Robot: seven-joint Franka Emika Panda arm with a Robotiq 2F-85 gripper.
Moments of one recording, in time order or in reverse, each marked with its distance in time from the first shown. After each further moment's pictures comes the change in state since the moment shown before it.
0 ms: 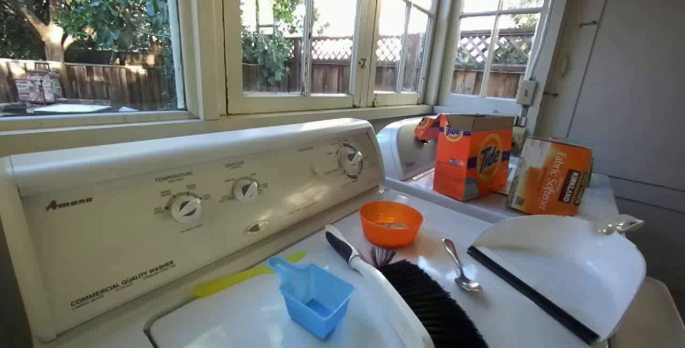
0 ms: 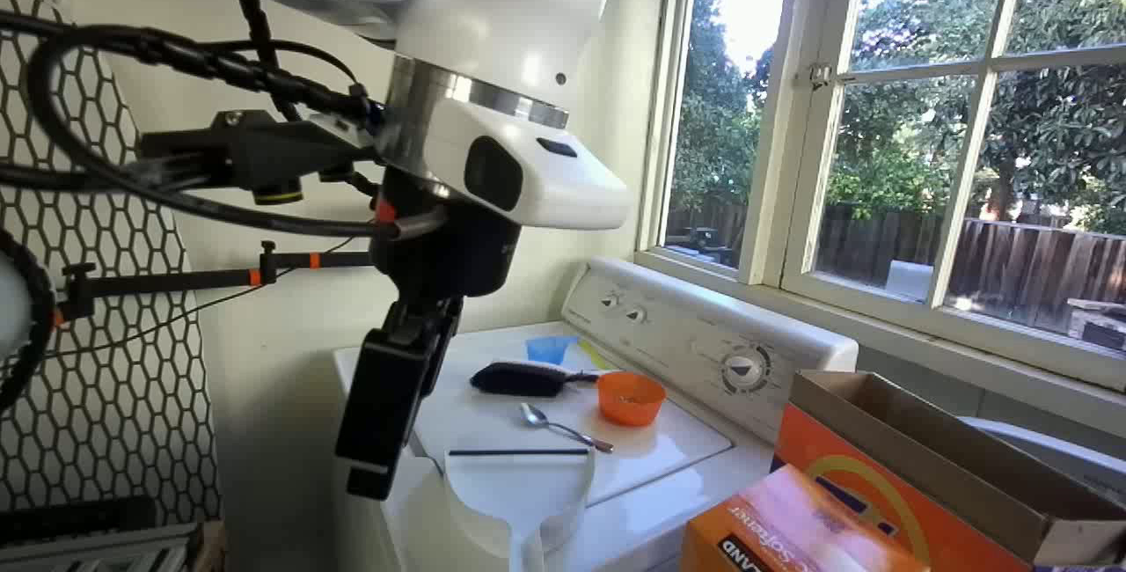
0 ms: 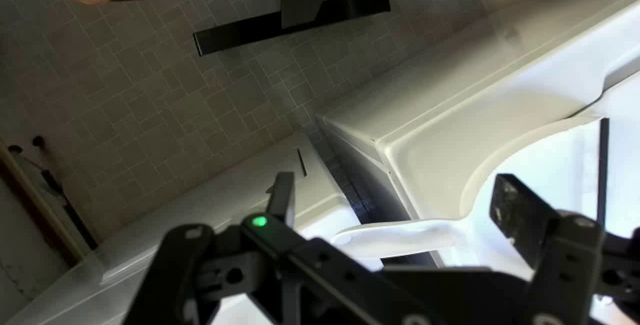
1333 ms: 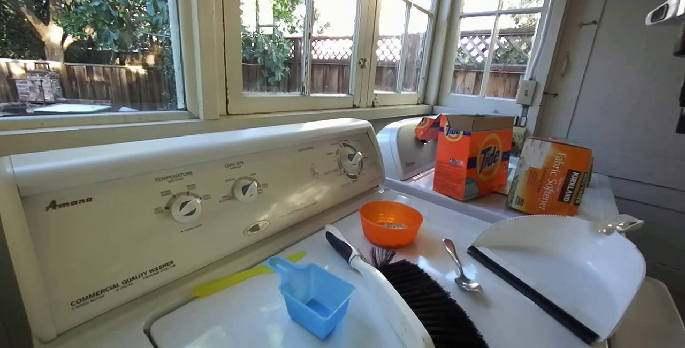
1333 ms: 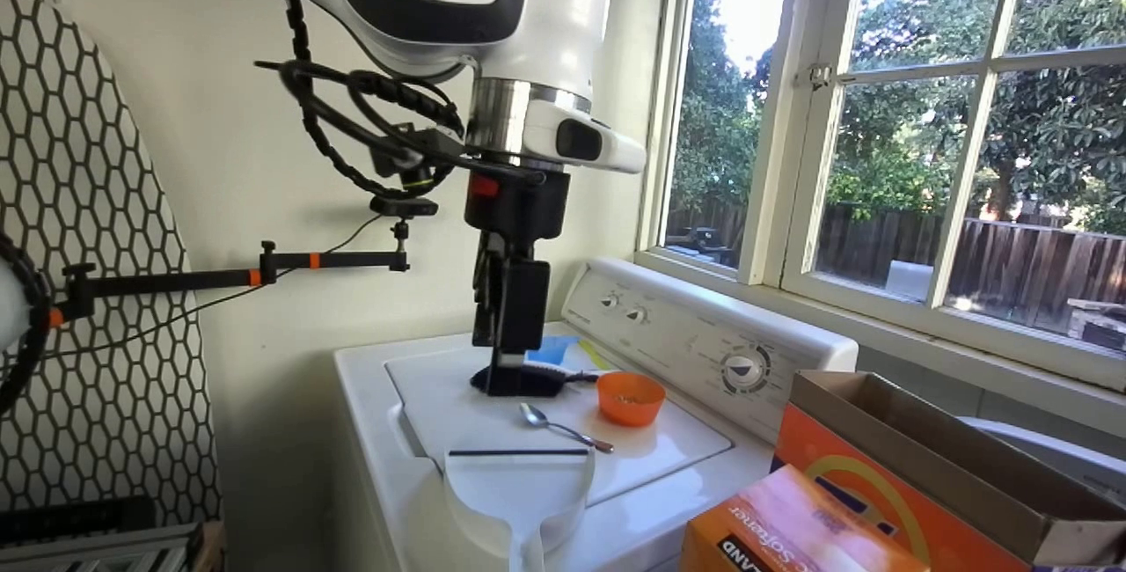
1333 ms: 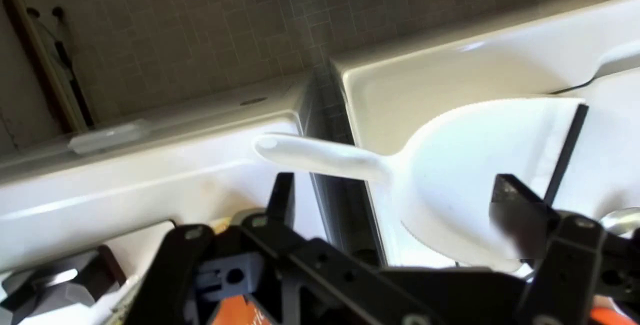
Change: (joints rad) arm 0.097 0.094 0.186 0.074 -0.019 0.150 0.000
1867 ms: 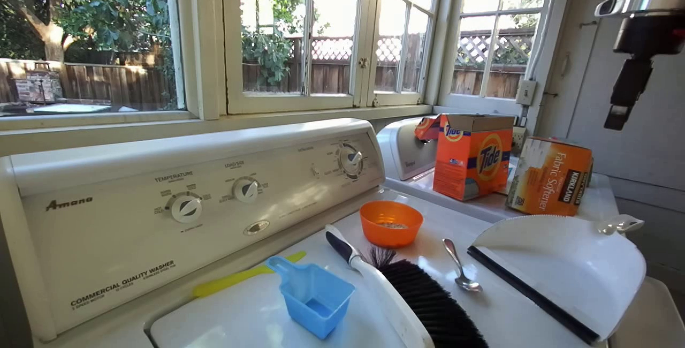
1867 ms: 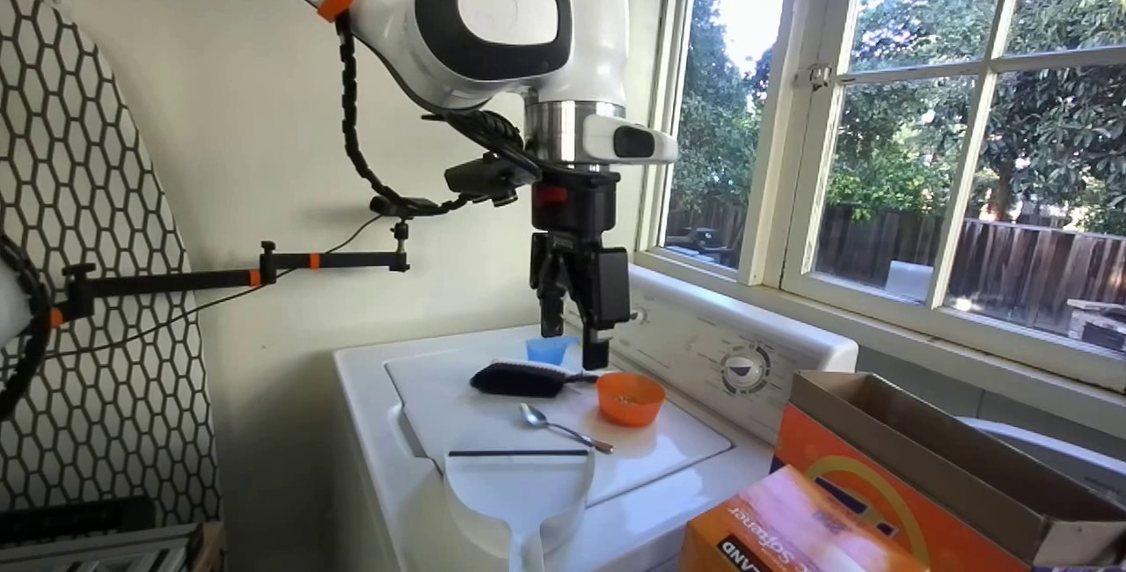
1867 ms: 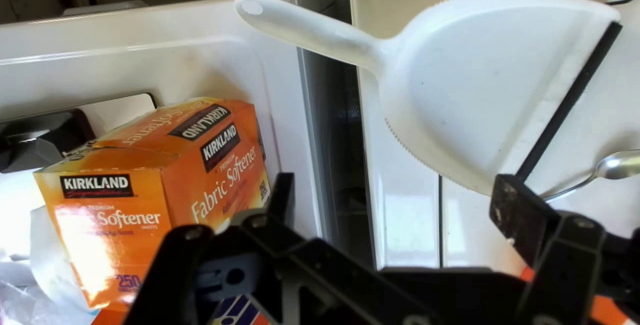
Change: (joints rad) arm 0.036 0.147 0.057 0.094 -0.067 0.188 0.000
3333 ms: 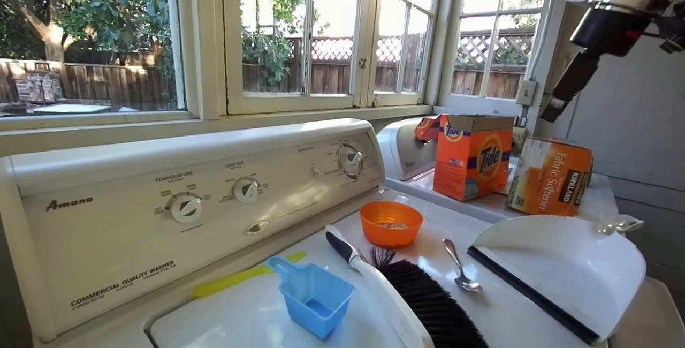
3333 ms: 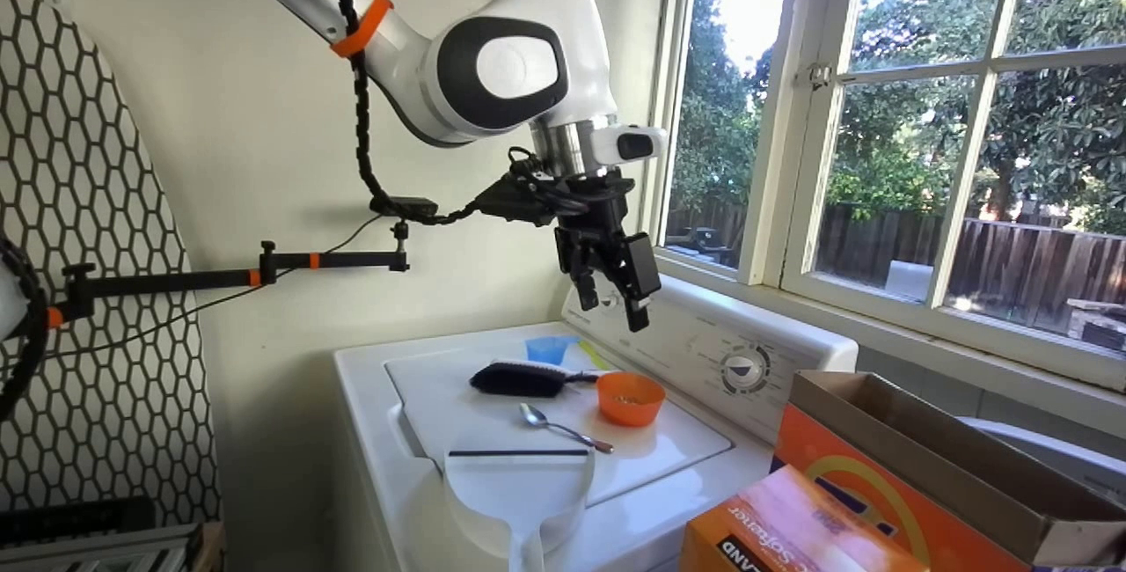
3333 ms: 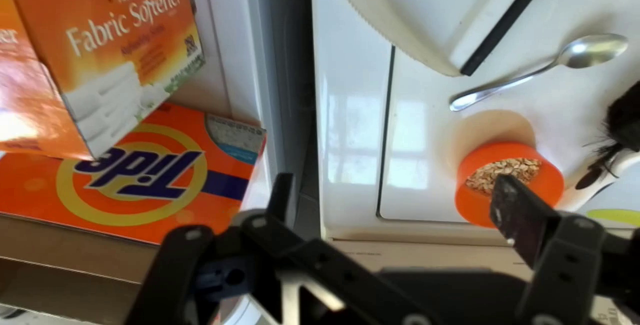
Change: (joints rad) arm 0.060 0.090 0.054 0.007 -0.003 0.345 0.018
